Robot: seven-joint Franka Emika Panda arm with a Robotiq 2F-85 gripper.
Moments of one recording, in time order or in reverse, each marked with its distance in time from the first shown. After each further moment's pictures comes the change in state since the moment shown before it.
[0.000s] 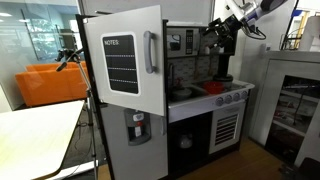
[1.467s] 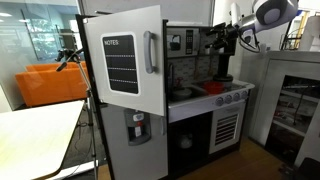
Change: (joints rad) arm -0.021 0.059 -0.004 -0.036 0.417 0.016 -0.057
